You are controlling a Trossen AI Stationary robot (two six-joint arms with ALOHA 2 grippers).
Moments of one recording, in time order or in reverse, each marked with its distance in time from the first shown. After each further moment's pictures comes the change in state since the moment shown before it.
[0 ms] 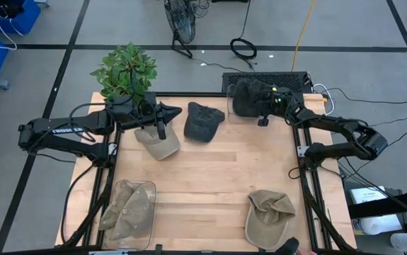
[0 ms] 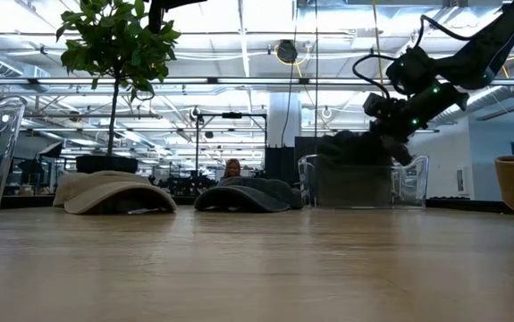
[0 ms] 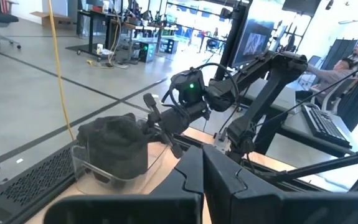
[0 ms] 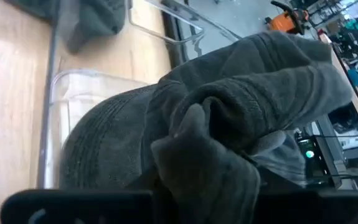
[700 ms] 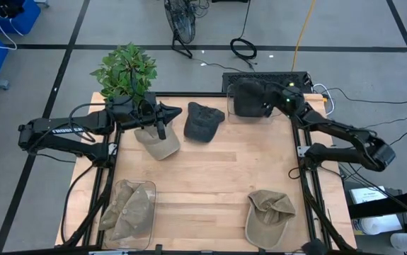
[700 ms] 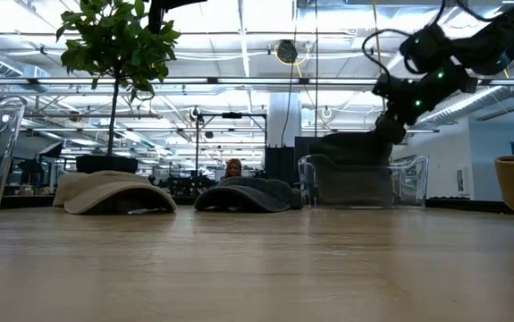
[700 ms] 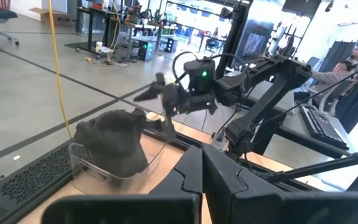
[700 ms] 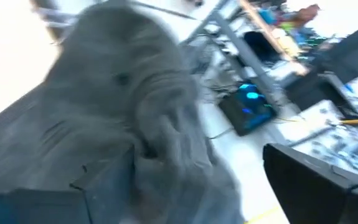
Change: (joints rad) left arm -0.003 0.000 0.000 -0.003 0.000 -0.015; right arm 0.001 -0.165 0.000 -0.012 0.313 0.259
